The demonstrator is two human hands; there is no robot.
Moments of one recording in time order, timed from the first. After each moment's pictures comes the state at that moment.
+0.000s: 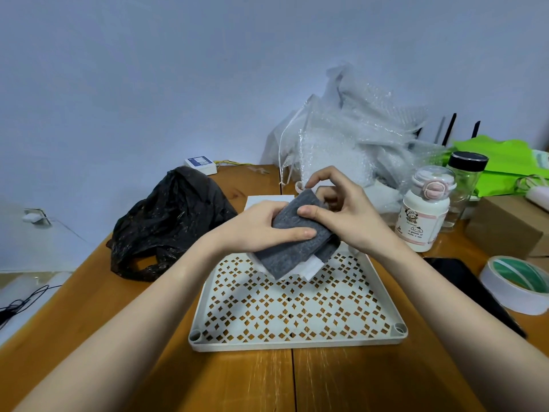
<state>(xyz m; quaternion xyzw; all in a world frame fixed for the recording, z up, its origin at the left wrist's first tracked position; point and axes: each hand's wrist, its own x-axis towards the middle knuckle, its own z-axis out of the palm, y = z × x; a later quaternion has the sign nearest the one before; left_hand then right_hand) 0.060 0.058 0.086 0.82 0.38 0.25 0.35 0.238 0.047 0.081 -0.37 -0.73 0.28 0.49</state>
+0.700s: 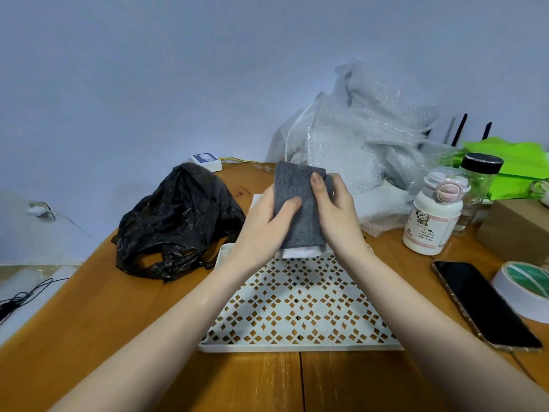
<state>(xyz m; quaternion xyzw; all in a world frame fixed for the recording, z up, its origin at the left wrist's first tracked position) 0.073 0.049 0.064 0.67 0.41 0.52 0.34 0.194 0.068 0.062 -0.42 -0.58 0.32 0.62</state>
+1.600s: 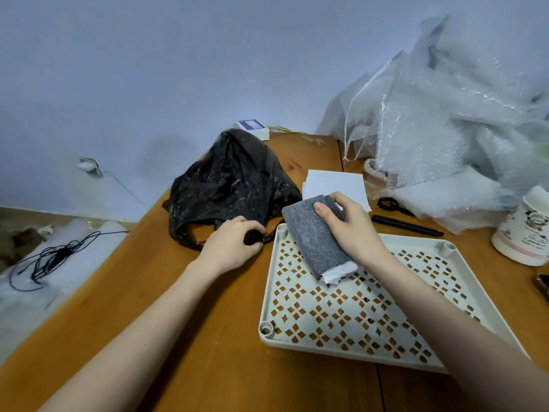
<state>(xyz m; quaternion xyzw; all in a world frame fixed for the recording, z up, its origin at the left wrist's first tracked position) -0.089 0.101 -0.038 0.73 0.65 0.18 0.12 0.130 0.116 -0.004 -0.50 -0.72 0.27 0.41</state>
